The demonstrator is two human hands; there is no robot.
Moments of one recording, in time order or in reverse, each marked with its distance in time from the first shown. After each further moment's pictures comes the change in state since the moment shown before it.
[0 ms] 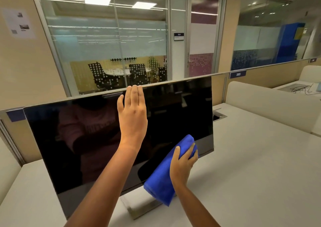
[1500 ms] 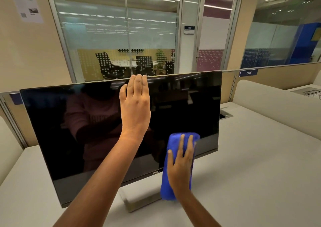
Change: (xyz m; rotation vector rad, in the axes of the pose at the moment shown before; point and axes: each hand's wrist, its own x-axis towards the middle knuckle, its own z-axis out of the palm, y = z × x) left_hand 0.000 0.002 0.004 0.034 0.025 -0.035; right_hand 0.002 0.032 -0.002 -0.216 -0.040 -0.668
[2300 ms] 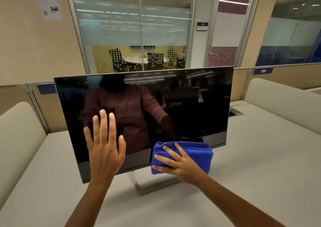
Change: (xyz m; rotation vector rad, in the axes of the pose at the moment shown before) left_hand -0.142 -0.079 -0.017 -0.035 -0.088 -0.187; right_hand 0.005 0.029 -0.023 -0.514 -0.429 -1.290
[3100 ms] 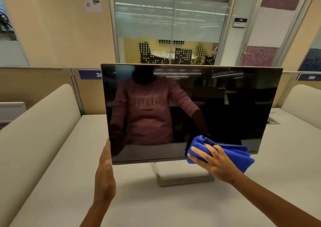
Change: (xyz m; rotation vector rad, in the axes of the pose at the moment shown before) left_hand -0.094 -0.057 -0.014 -0.892 -0.102 -0.508; right_hand -0.009 0.028 -0.004 0.002 0.027 -0.029
